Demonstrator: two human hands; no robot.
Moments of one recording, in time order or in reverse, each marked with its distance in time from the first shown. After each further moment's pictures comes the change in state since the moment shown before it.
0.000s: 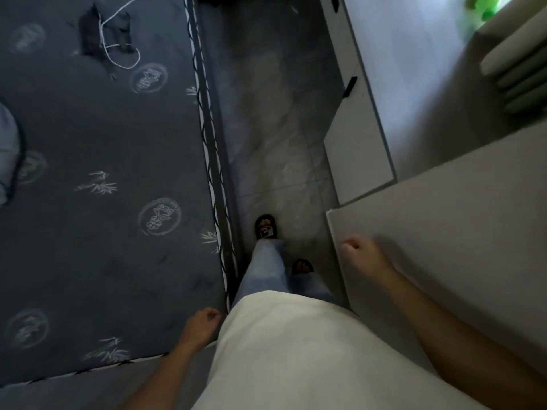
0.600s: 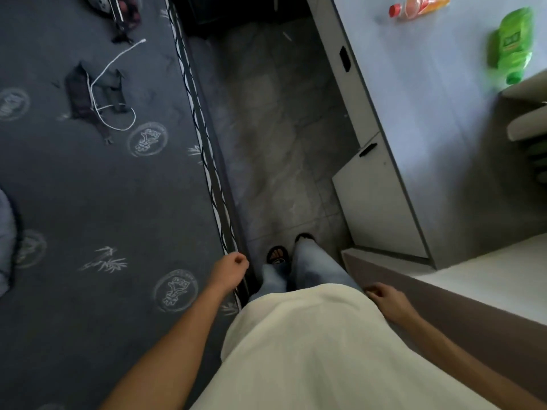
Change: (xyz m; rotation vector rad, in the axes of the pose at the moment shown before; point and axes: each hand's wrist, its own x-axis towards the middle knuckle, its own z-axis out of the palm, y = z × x) left_hand 0.167 0.258 -0.256 -0.058 0.037 0.200; right_hand 0.102 -0.108 -0.047 -0.067 -0.124 0.255
